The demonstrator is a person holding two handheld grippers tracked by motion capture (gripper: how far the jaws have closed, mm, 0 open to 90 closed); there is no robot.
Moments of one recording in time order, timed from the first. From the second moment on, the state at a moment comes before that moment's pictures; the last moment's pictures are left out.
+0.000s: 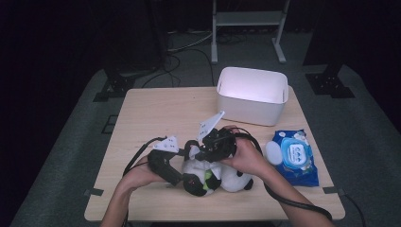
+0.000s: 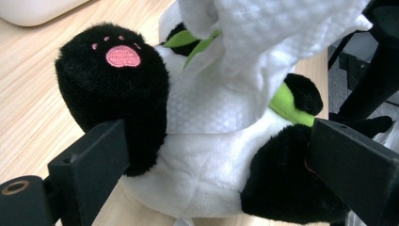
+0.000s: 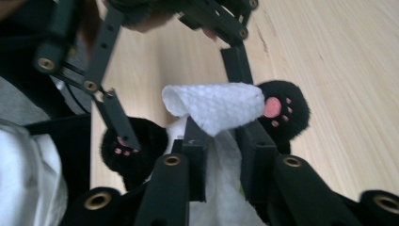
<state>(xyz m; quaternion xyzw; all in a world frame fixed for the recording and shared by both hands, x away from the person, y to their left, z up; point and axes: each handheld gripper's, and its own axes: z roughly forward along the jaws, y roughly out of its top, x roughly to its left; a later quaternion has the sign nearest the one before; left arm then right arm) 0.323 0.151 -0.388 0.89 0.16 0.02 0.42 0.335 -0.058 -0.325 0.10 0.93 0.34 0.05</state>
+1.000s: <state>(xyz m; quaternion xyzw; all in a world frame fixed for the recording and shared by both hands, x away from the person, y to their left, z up) 0.323 0.150 -0.388 0.89 0.16 0.02 0.42 0.342 -0.062 -0.335 0.12 0.94 0.31 0.04</state>
